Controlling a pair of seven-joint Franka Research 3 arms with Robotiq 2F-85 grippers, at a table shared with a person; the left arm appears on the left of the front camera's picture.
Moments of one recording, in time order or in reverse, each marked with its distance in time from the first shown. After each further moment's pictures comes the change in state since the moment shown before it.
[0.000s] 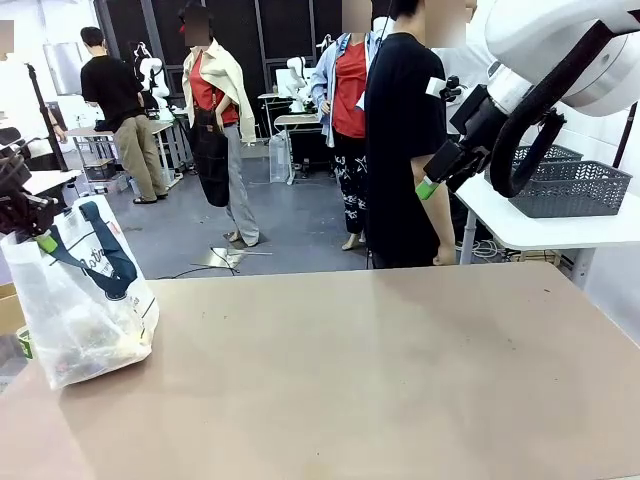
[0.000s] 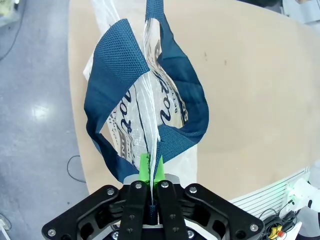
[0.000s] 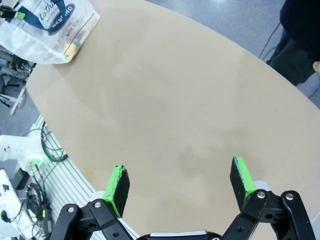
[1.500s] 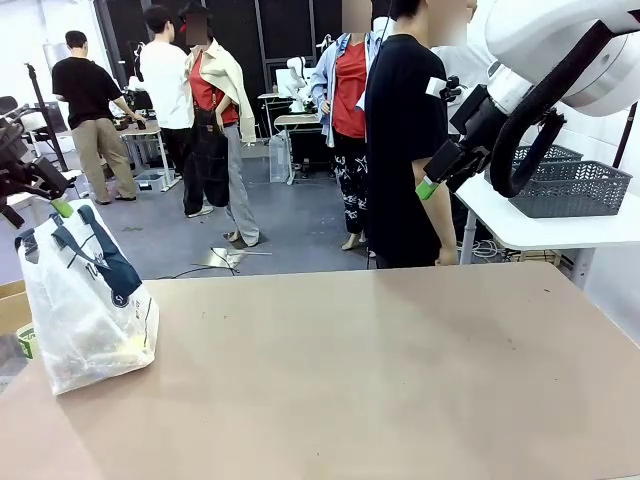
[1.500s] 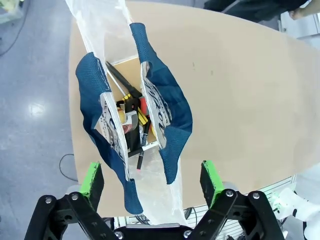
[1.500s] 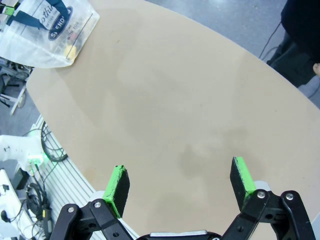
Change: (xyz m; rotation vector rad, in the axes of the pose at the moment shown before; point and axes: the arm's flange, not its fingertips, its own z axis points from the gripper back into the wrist) left arm 0.008 -0.022 0.040 -0.004 -0.031 0.067; right arm 0.000 0.000 0.000 0.000 0.000 0.000
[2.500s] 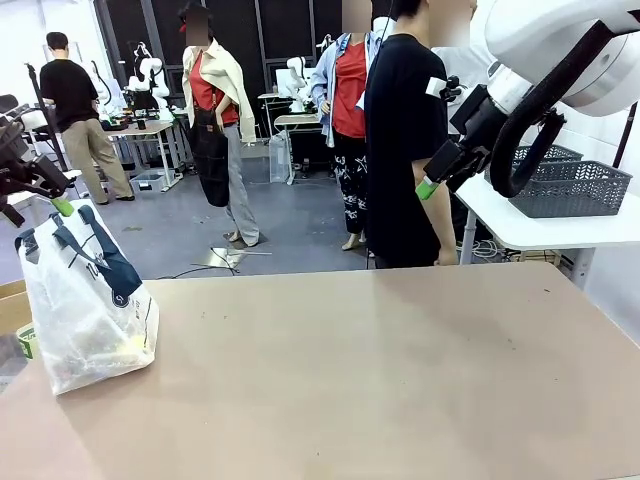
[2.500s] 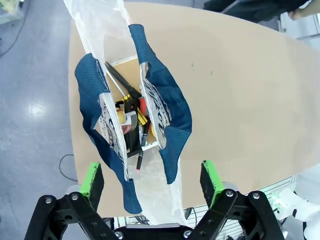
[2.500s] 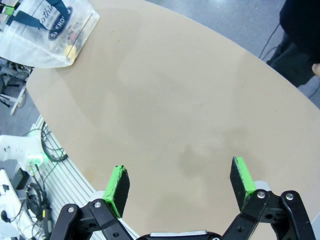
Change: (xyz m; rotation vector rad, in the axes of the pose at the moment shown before) left arm 0.000 -0.001 0.000 0.000 -0.002 0.000; right arm 0.000 0.000 0.000 0.000 0.000 0.000
